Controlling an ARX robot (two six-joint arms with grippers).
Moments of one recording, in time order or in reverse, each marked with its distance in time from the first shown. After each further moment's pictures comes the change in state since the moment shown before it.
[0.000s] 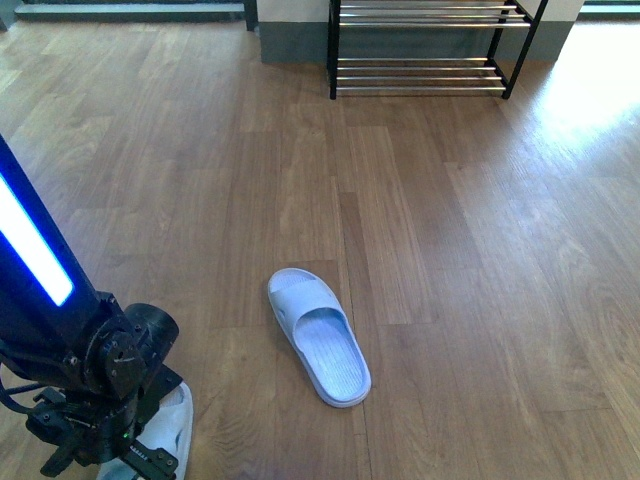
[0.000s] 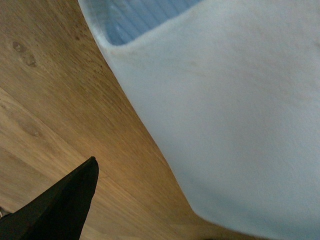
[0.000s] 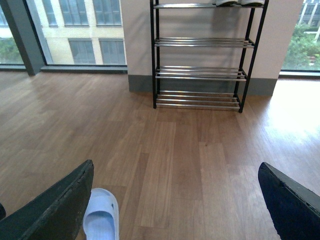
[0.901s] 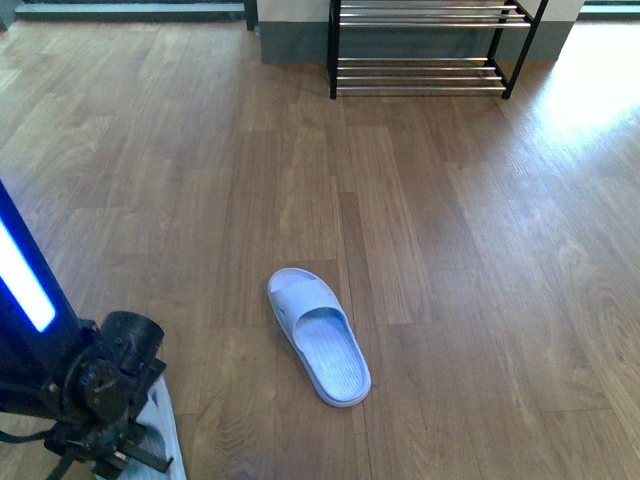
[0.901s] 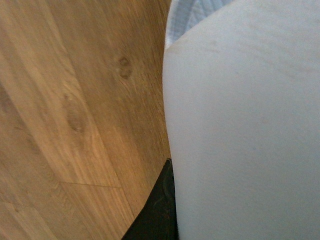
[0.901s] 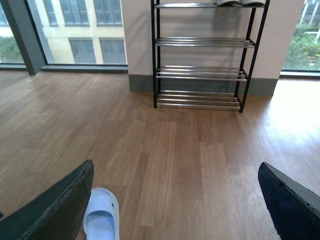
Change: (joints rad) left arm 0.071 -0.203 -0.163 0.204 -0.018 -0.221; right arm 0.000 0.000 0.000 0.000 0.000 0.000
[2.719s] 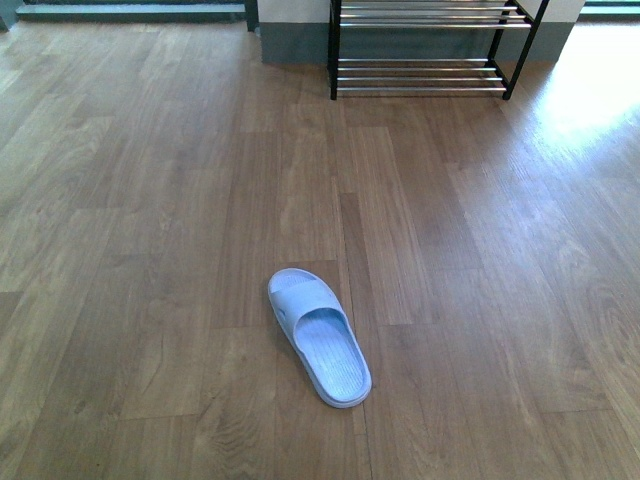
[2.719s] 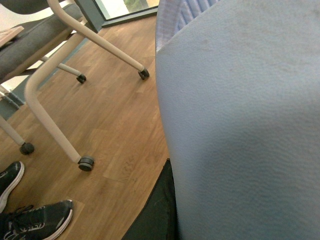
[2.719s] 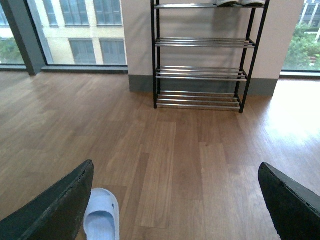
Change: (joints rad) left arm -0.042 -1.645 -1.011 0.503 -0.379 0.090; right arm 0.000 0.000 0.000 0.000 0.000 0.000
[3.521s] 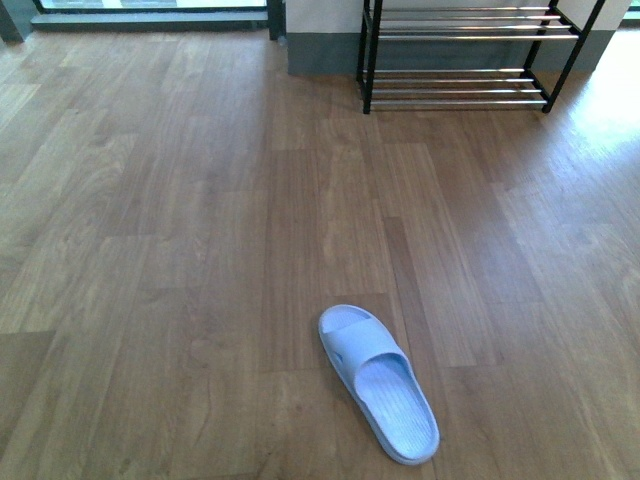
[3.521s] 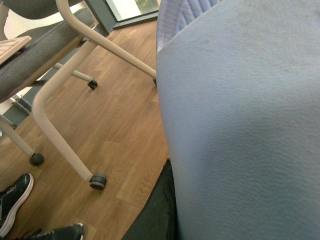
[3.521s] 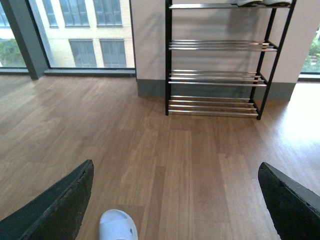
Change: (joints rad) left arm 0.004 0.001 0.000 -0.002 -0.024 0.010; right arm 0.000 0.000 0.000 0.000 0.000 0.000
